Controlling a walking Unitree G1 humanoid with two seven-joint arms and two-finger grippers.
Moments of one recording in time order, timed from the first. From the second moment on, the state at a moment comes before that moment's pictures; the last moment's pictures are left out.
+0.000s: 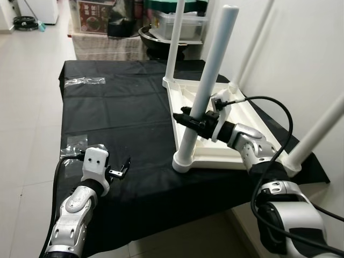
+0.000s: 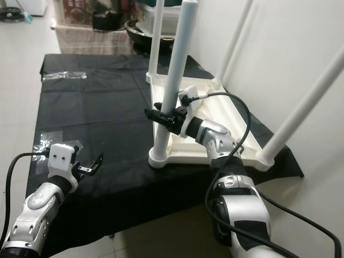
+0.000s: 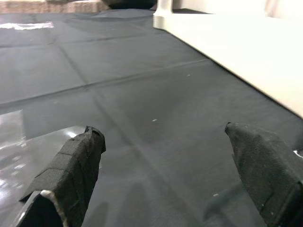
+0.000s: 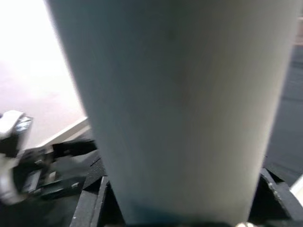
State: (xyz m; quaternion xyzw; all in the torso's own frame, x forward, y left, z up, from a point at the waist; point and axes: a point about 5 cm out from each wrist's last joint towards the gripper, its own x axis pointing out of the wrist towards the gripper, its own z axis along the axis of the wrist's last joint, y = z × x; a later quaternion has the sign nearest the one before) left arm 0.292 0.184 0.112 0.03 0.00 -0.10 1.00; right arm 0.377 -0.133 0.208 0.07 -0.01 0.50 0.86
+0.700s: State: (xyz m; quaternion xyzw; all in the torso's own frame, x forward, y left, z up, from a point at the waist) left arm 0.293 0.178 0.113 0.02 0.00 -0.10 0.99; right arm 0.376 -0.266 0.158 0.02 0.08 -0.20 0.98
